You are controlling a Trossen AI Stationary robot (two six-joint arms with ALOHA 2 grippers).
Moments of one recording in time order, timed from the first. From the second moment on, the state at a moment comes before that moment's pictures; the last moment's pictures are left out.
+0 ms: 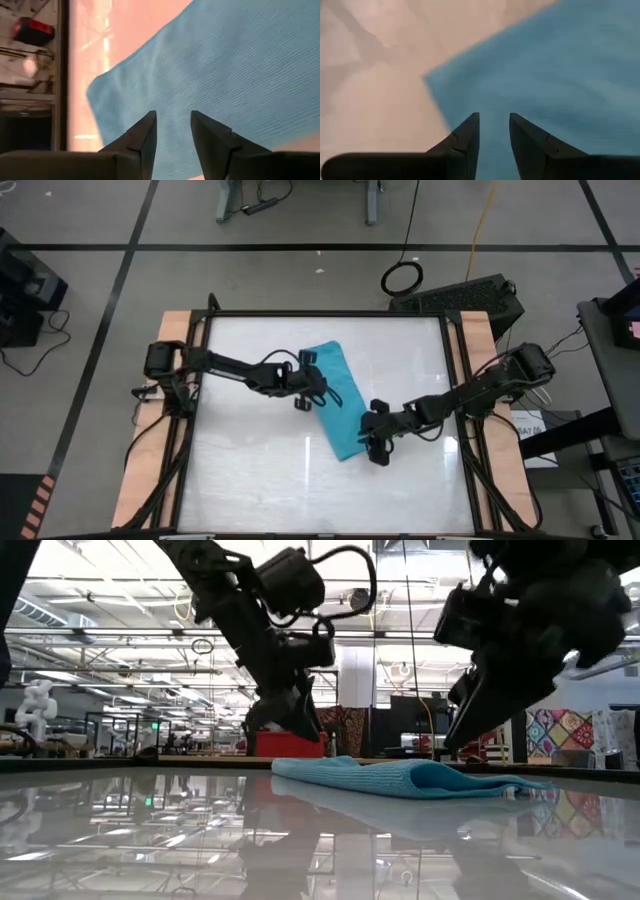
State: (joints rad) left arm 0.05 1.81 1.06 -0.14 -0.40 0.47; right arm 0.31 1.51 0.64 0.04 0.11 0.44
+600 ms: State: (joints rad) left arm -0.02 1.86 1.06 -0.18 -0.16 0.12; right arm 0.17 1.55 0.64 -0.04 0.12 0.27
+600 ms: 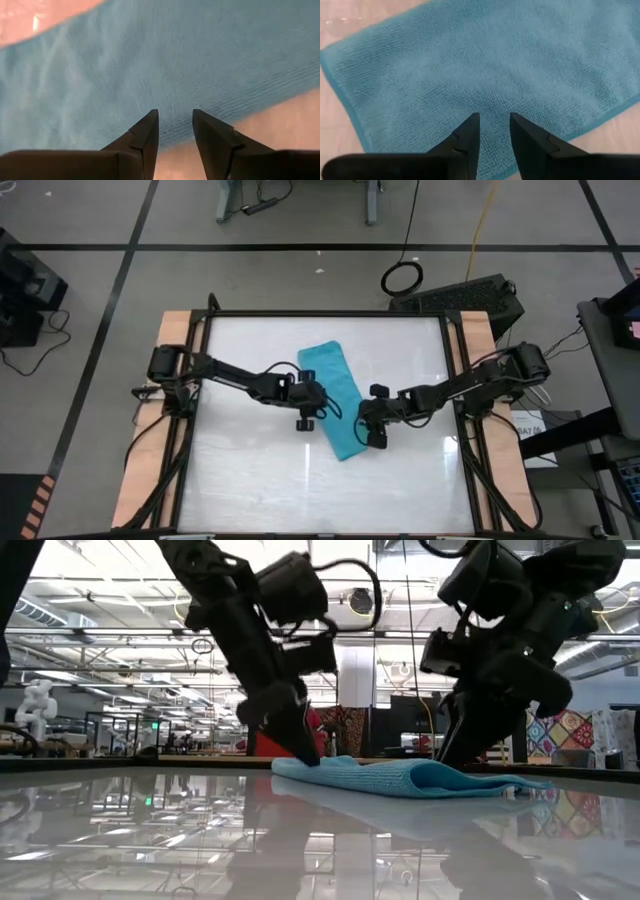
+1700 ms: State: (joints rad) left arm -0.06 1.83 1.06 -0.20 -0.22 0.27; right arm 0.26 1.50 0.64 0.02 0.14 0.43
